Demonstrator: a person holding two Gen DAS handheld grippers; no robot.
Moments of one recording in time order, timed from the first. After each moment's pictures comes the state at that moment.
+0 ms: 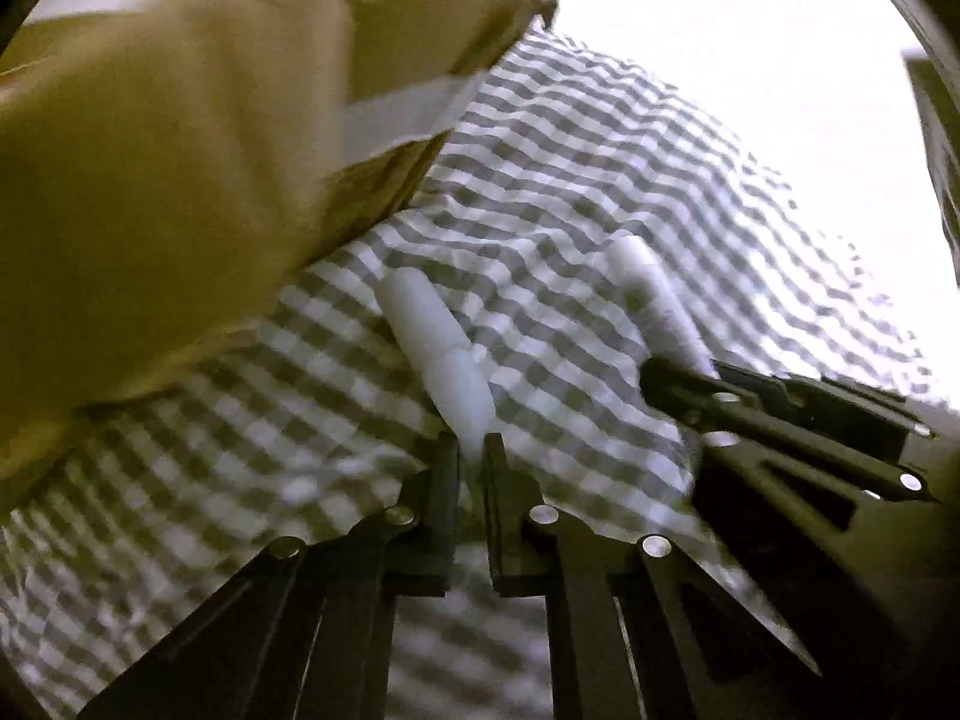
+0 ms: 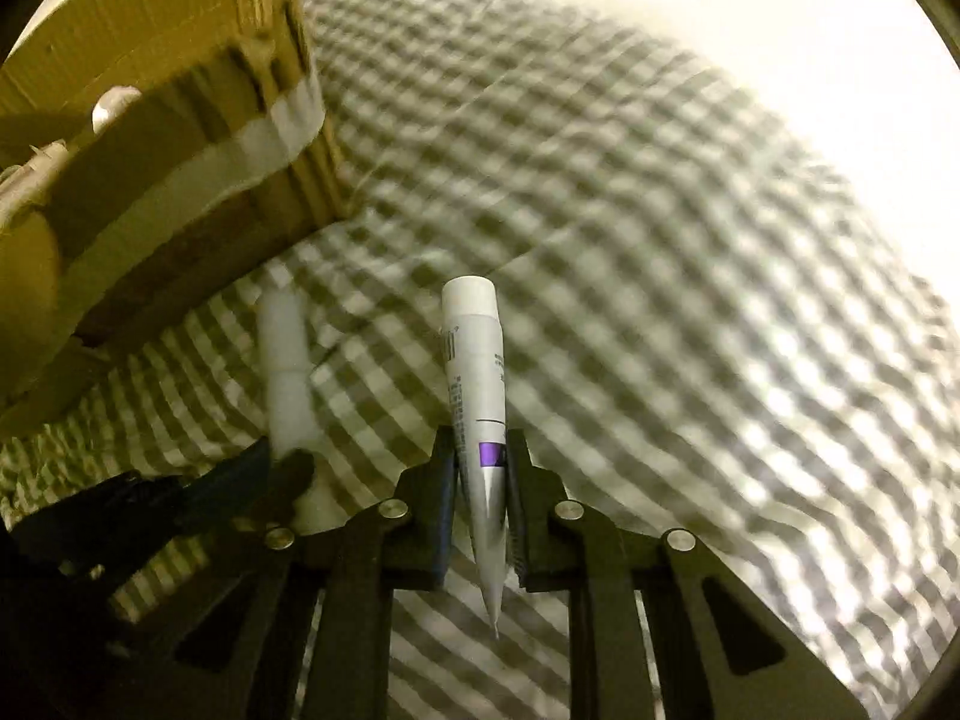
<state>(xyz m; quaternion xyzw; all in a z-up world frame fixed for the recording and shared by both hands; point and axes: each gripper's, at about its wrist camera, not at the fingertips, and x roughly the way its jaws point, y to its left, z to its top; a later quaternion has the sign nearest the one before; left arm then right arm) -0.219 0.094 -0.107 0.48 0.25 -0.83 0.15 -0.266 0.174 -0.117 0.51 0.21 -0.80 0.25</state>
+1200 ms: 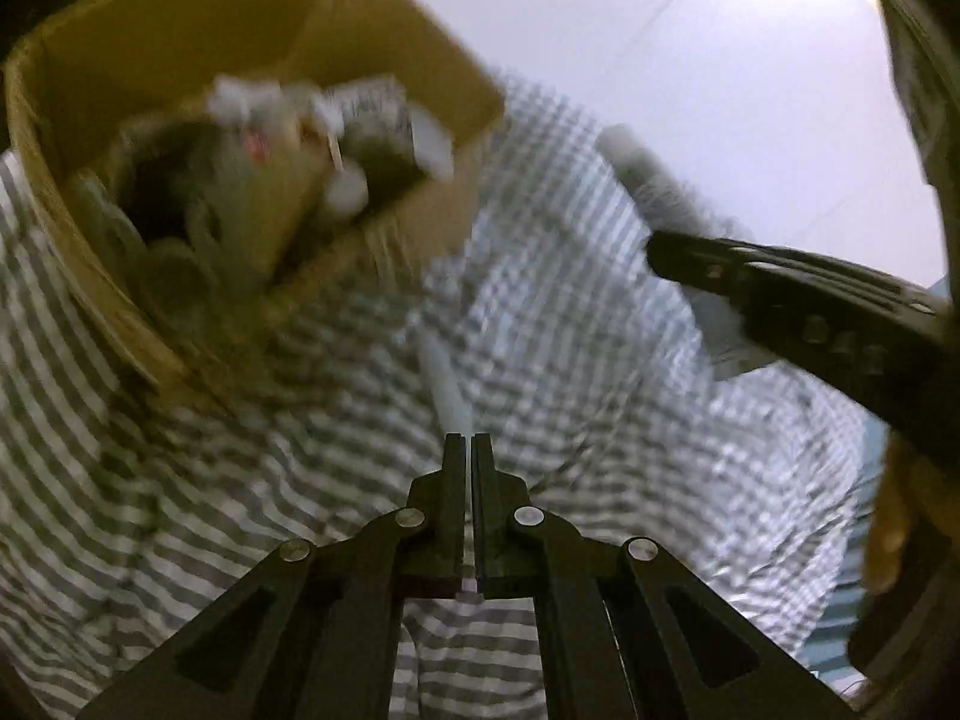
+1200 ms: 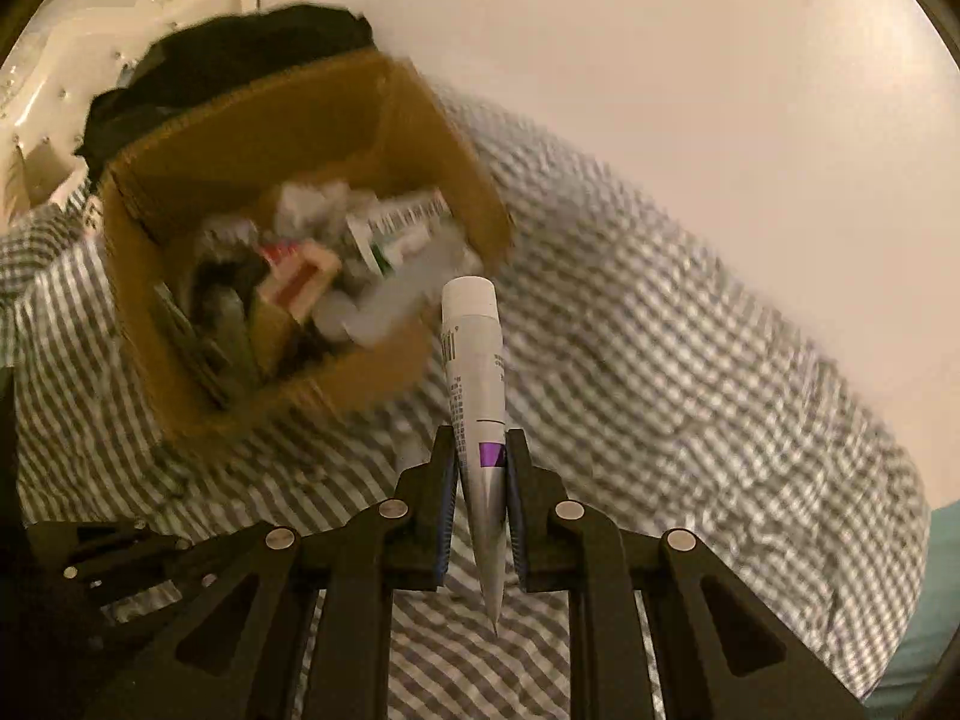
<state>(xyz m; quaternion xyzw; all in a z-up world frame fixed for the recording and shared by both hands) -0.091 0.068 -0.003 0.52 0.24 -0.82 0.02 -0.142 0.131 0.031 0.49 0.21 -0.82 0.21</state>
